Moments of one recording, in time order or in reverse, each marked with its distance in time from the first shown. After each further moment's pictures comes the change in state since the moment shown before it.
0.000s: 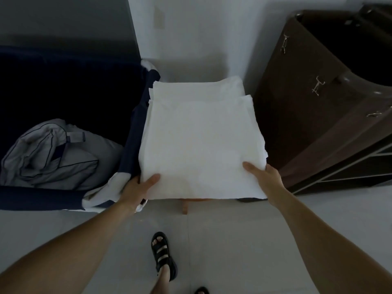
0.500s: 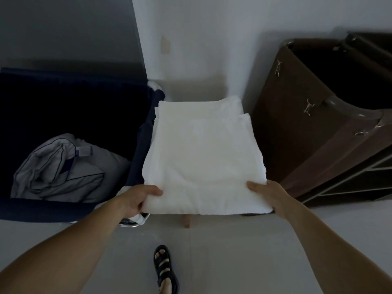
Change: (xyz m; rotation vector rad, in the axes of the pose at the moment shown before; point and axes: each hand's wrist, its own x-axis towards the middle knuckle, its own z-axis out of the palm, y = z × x) left_hand -0.030 0.060 -0.004 0.106 -0.126 -0.331; right_hand -0.013 -0.020 -0.022 0.055 -0.184 0.154
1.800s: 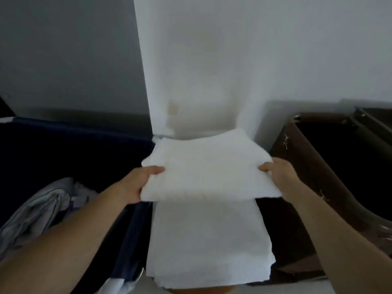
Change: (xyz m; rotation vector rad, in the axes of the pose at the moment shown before) left_hand 0.004 0.249 0.030 -0.024 -0.003 0.351; right_hand 0.062 -0.276 -0.018 0.018 0.200 -0.361
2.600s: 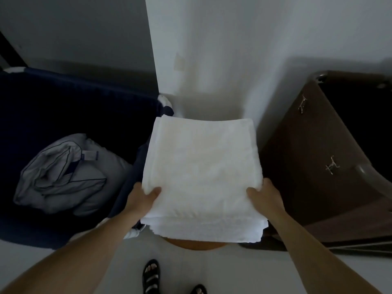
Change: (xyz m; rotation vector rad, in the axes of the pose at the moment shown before) left_hand -0.002 -0.203 0.008 0.521 0.430 0.057; right_hand -0.030 0.168 0.014 -0.596 -0.127 0.040
